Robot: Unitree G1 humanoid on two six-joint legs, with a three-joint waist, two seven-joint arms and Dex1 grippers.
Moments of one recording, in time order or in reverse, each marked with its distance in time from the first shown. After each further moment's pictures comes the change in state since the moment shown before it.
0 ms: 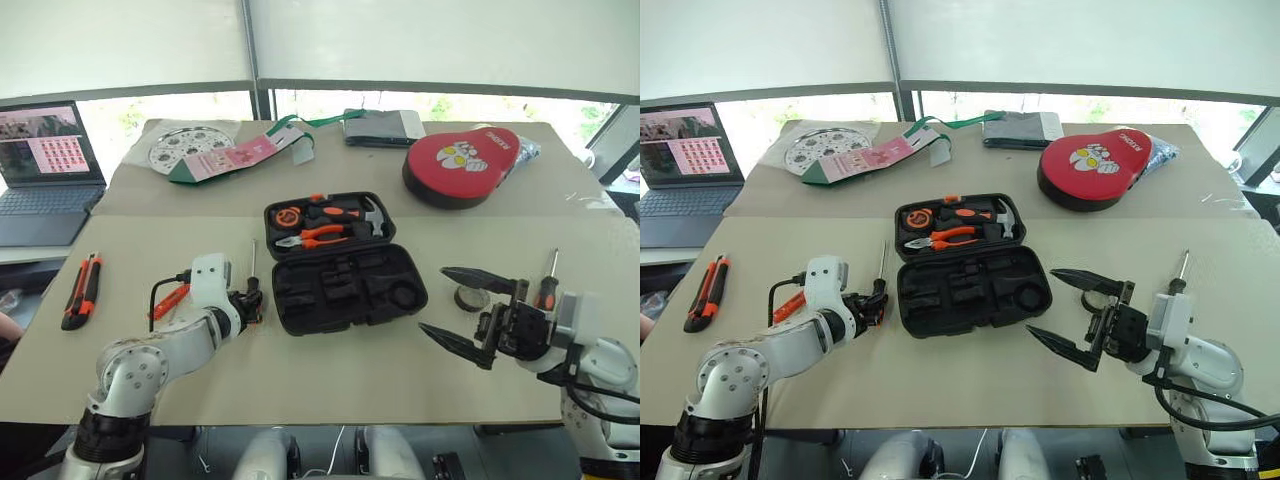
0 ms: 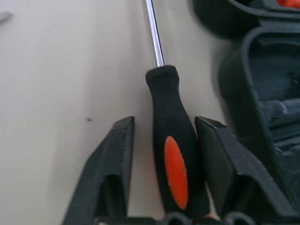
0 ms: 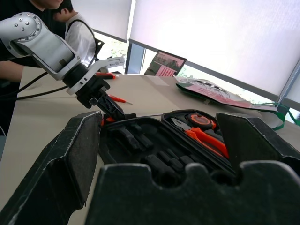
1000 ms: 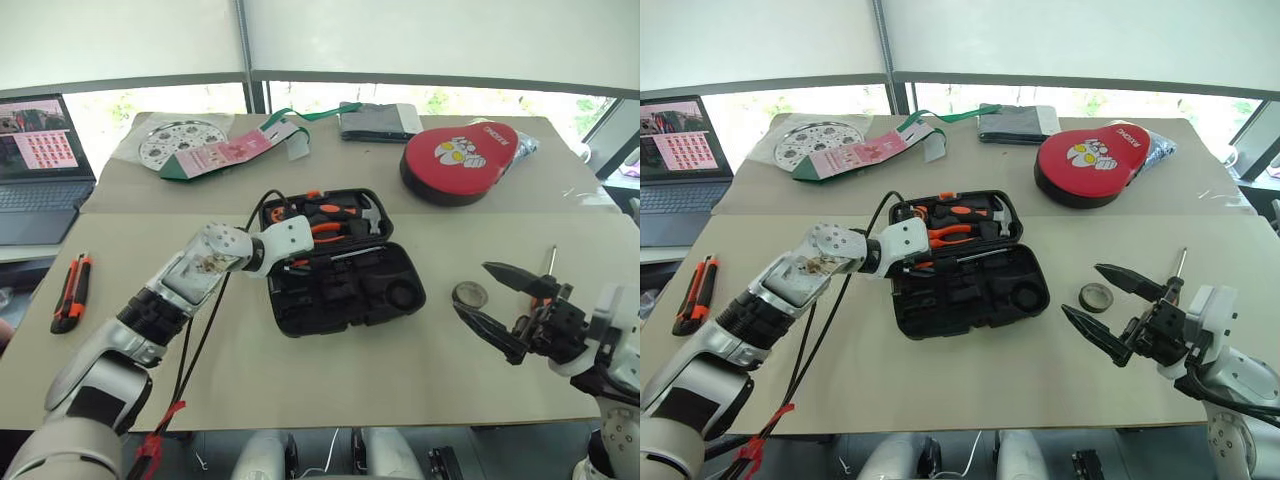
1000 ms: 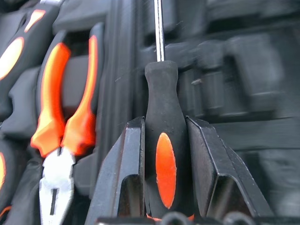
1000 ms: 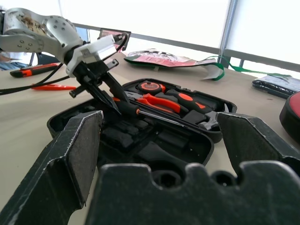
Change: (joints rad) left arm -0.666 0.084 -0.596 0.601 1.124 -0.585 -1.494; right arm 0.129 -0.025 -0.149 -0.099 0.079 0.187 -0.196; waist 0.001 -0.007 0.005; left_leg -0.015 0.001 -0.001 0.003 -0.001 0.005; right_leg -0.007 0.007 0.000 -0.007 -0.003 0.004
